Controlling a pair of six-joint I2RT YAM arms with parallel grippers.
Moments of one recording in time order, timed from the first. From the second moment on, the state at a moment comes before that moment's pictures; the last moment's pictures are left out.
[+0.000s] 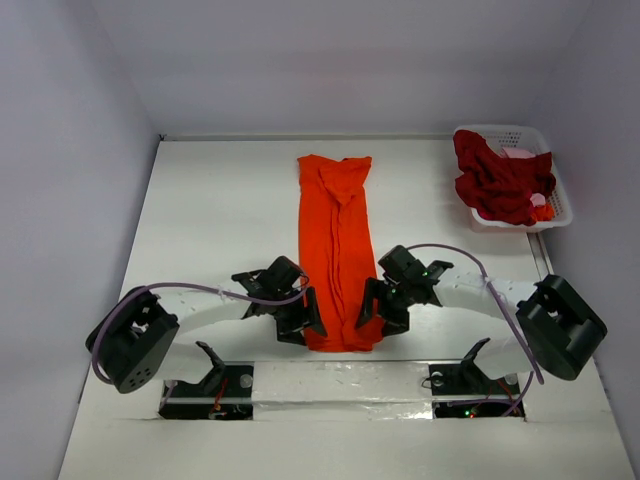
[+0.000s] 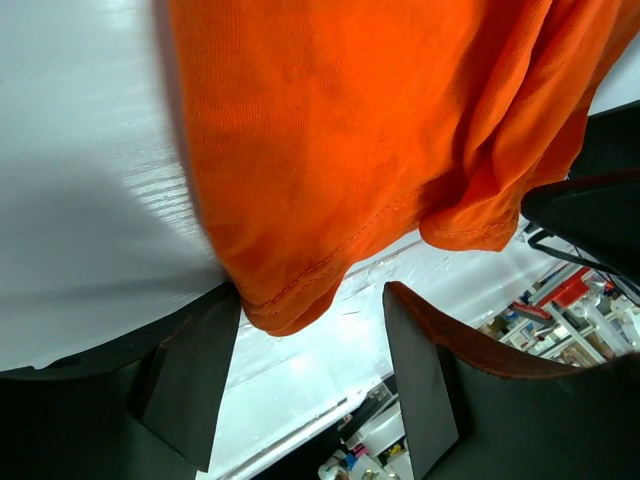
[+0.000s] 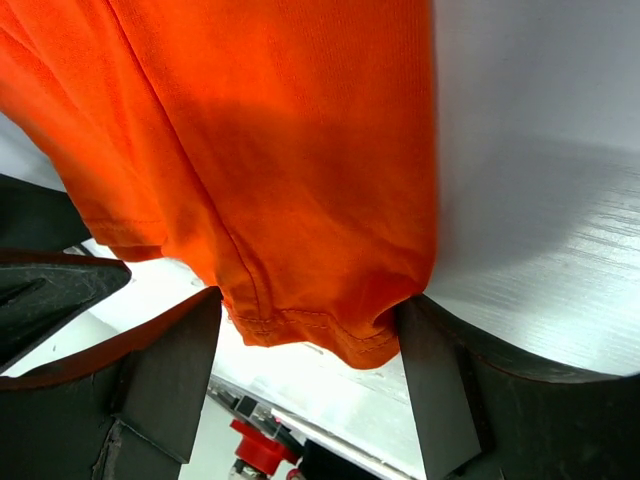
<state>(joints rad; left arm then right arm) -0.80 1.32 0.52 -0.35 0.41 -1.03 0.75 1.38 0.63 -0.45 -0.35 0.99</state>
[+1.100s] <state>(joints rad) -0.80 1.39 0.52 -0.34 0.45 -1.02 0.75 1.38 0.62 -0.44 -0.35 0.99</state>
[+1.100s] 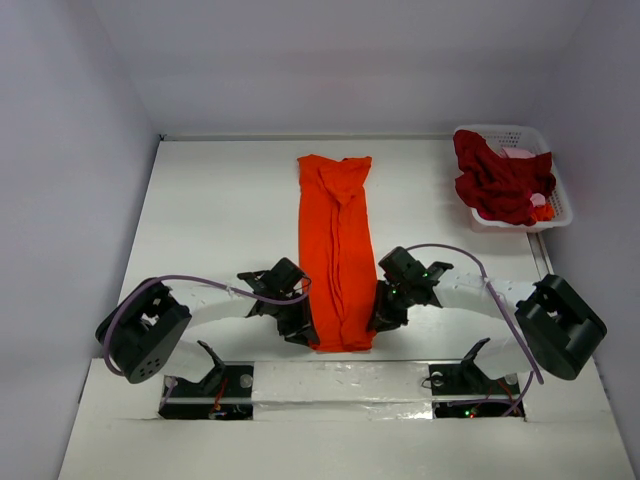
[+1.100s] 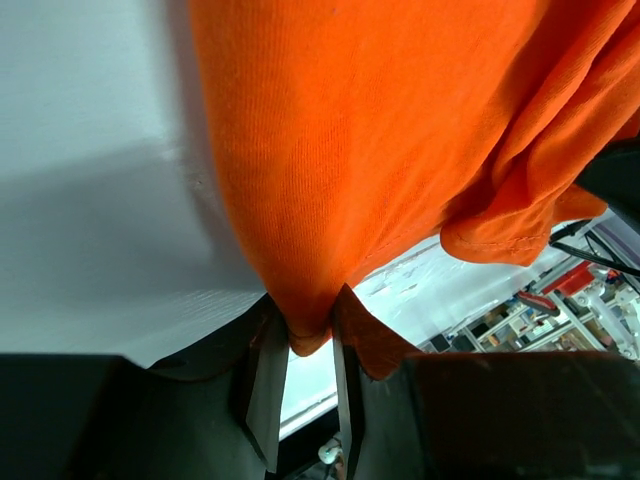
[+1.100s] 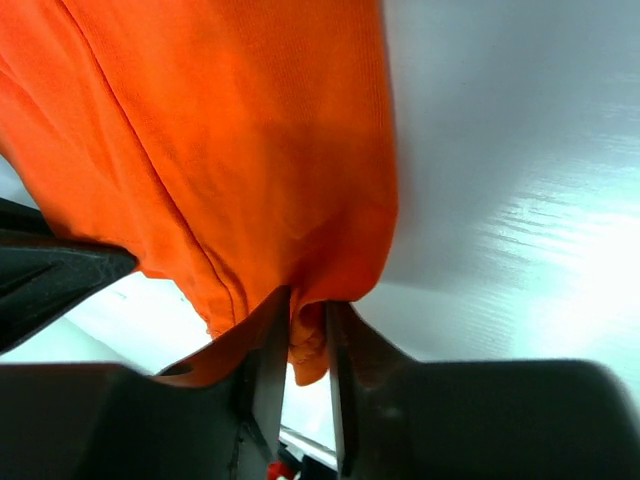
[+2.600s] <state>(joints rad) -0.79 1.36 0.73 -0.52 0.32 -1.00 0.75 1.30 0.80 -0.59 -0.27 0.99</state>
